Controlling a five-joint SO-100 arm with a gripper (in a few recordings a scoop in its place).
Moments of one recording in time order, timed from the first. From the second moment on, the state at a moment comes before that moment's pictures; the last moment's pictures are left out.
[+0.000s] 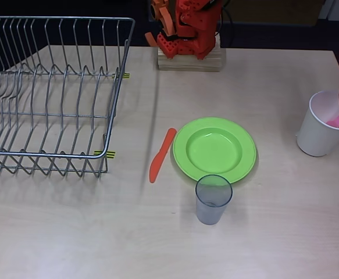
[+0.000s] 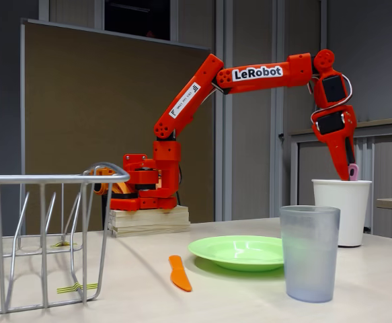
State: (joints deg) arm -61.6 54.4 46.4 82.6 114.8
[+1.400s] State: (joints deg) arm -56.0 69.7 51.9 89.6 99.0
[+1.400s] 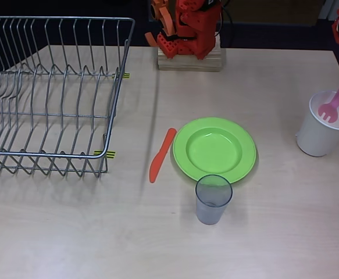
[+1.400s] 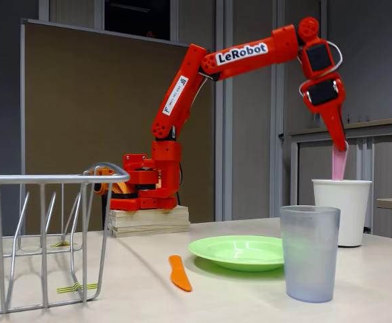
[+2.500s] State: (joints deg) arm -34.5 83.2 73.2 59.6 98.8
